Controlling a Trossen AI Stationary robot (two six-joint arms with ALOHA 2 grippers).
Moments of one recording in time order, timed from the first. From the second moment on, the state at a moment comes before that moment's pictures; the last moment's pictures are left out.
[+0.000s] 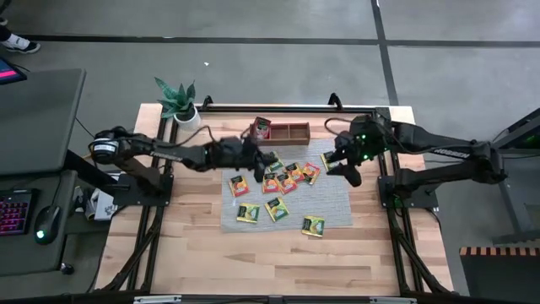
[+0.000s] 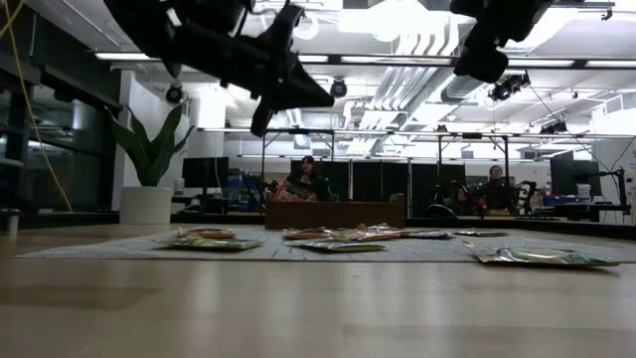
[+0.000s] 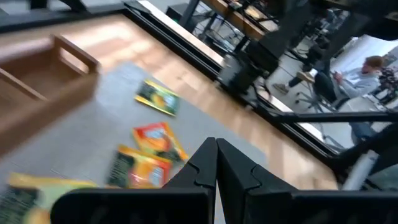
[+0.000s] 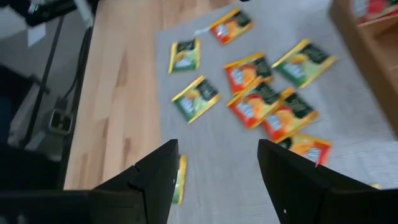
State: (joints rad) left arm 0.08 1.50 0.79 0.46 -0.07 -0.58; right arm -0.23 1.01 0.95 -0.72 -0.35 0.13
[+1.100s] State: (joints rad) left arm -0.57 1.81 1.09 0.29 -0.77 -0.97; right arm 0.19 1.61 0.95 -0.48 -0.29 0.11
